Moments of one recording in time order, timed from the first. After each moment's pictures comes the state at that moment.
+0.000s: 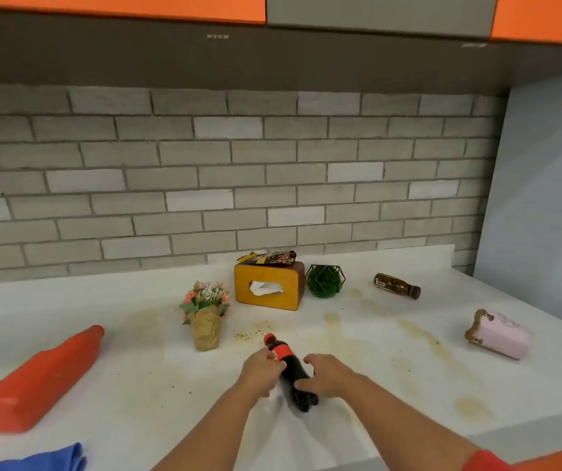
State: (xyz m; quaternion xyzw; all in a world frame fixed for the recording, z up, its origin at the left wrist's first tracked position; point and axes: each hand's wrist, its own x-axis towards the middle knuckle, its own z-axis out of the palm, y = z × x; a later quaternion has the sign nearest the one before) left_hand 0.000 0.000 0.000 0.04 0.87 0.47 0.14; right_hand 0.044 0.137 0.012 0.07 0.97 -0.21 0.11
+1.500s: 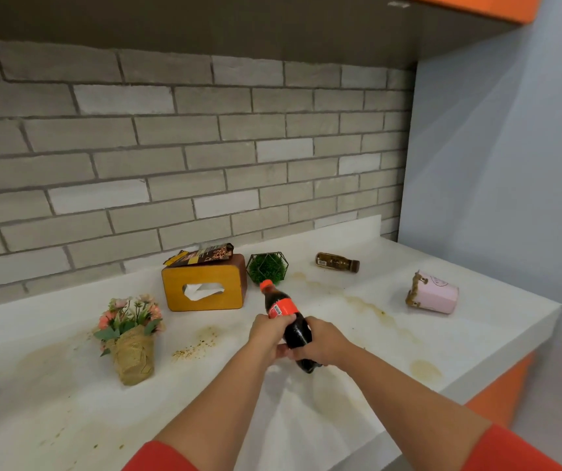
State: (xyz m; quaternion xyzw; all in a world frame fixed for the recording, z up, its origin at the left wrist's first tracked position) left_hand -0.055 0.109 0.019 0.02 0.70 0.66 0.27; right_hand 0.021 0.197 0.018 0.20 0.92 -0.35 0.00
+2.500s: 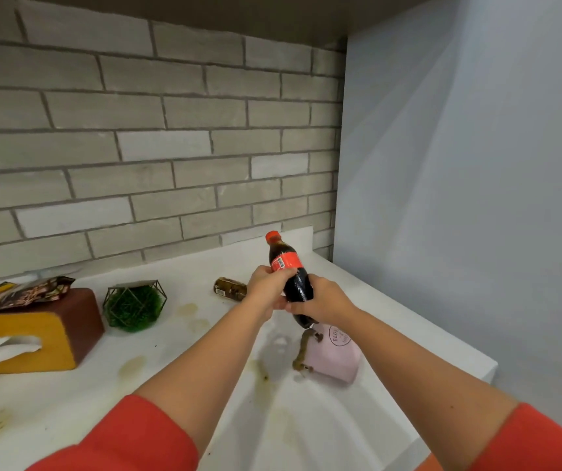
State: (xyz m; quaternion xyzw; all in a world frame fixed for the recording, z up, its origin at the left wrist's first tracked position) left_hand -0.074 0.462 0.071 0.12 0.70 0.67 0.24; right_hand 0.013 0.544 0.065 0.21 0.91 -0.32 -0.12
